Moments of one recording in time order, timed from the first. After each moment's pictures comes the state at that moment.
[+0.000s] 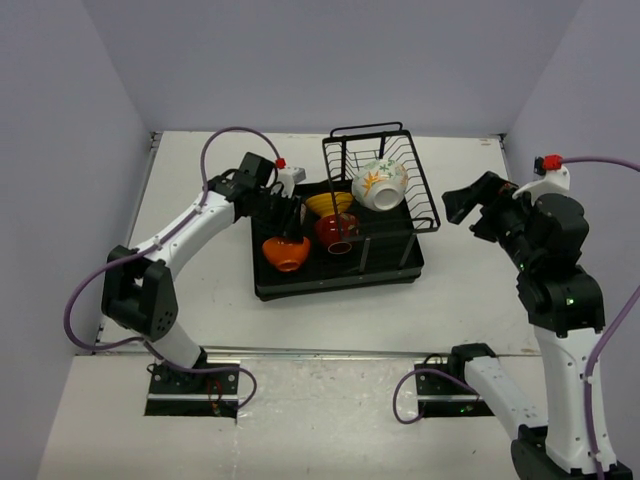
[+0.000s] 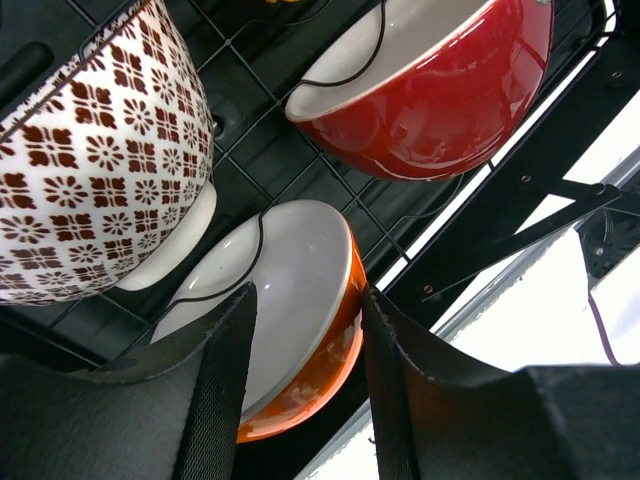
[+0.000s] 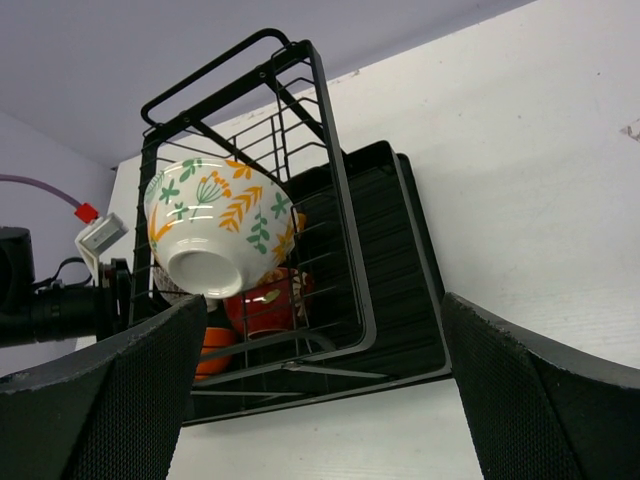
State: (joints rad) left arm -0.43 1.63 1.33 -0.74 0.45 -0.12; right arm 0.11 0.80 1.32 -0.80 -0.03 0.51
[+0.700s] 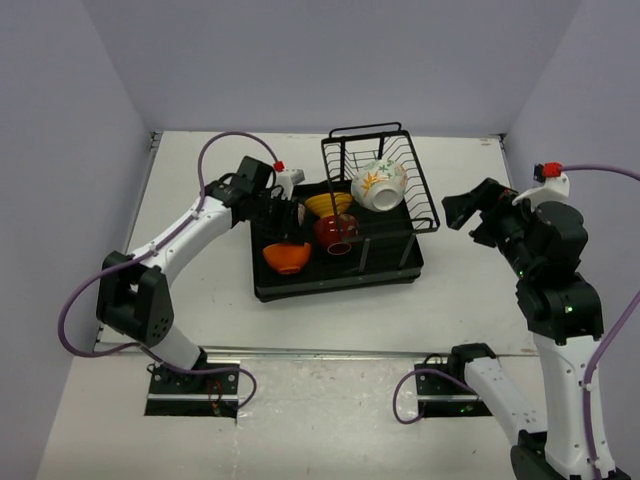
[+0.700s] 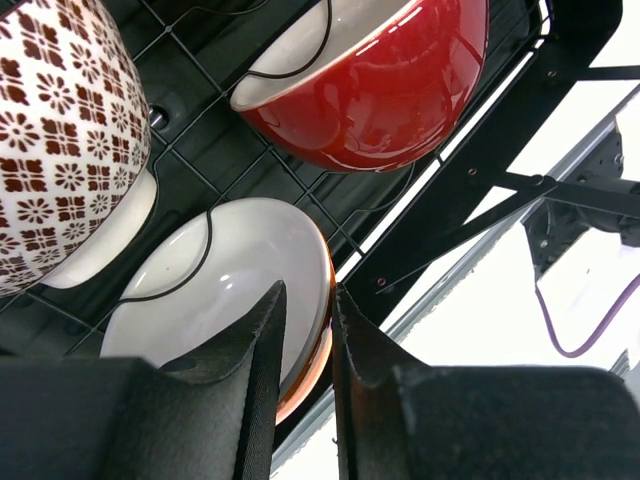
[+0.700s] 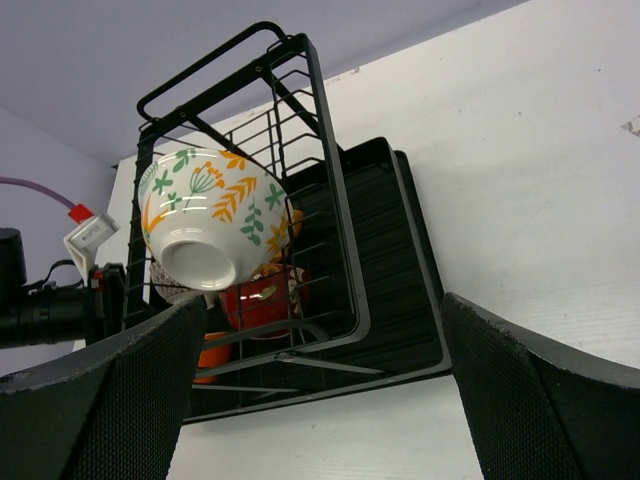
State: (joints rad) left arm -0.43 1.59 1.29 -0.72 0.52 -0.19; right arm 0.11 0.76 1.27 -0.78 -0.03 0.51
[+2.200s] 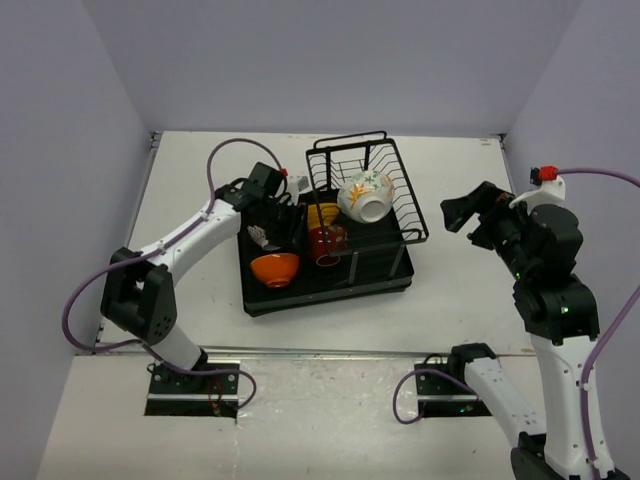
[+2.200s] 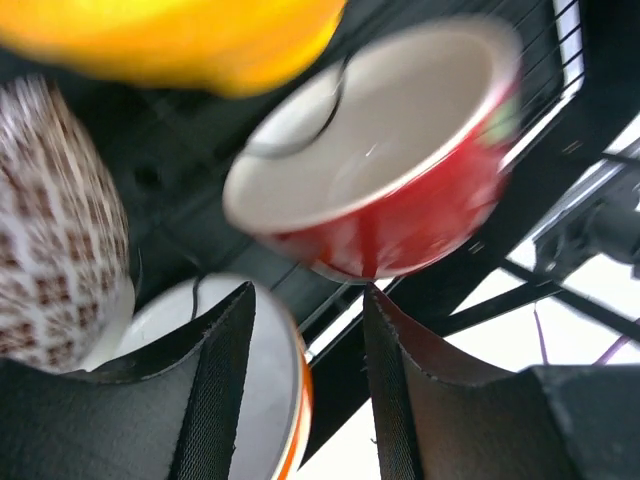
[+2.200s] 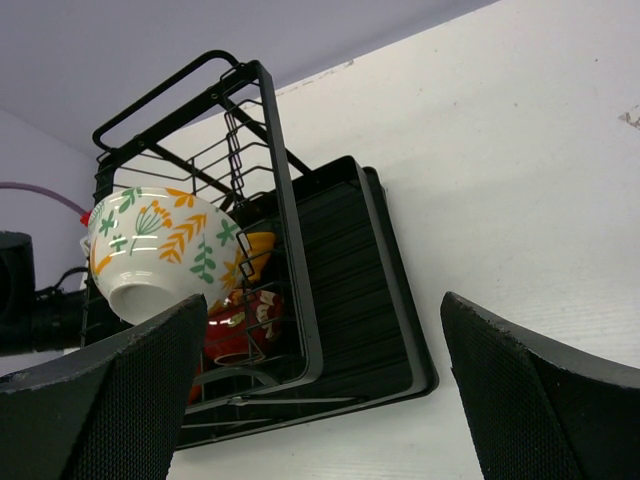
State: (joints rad) left arm -0.49 1.60 1.25 -0.70 0.42 -0.32; right arm 0.12 0.74 1.23 -0.77 -0.02 0.51
